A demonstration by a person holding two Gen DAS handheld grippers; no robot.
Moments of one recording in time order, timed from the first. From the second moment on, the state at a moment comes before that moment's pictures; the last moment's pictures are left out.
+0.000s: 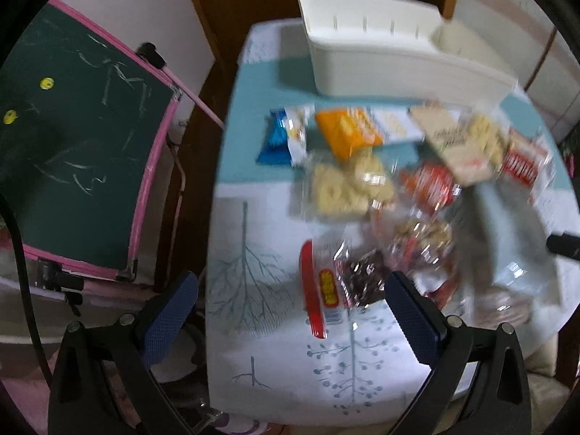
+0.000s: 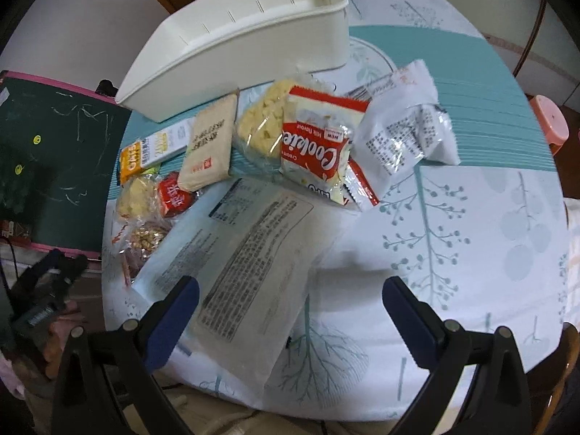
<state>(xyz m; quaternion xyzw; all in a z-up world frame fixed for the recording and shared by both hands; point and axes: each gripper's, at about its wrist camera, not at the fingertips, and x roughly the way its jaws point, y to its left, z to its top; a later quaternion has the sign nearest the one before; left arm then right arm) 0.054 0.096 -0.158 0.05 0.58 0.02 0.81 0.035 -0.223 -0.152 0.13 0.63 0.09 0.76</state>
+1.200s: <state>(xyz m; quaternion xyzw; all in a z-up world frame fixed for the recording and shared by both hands) 0.060 0.017 -0.192 0.15 0.60 -0.12 0.77 0.052 -0.221 -0.147 0.16 0.58 0.11 0.79</state>
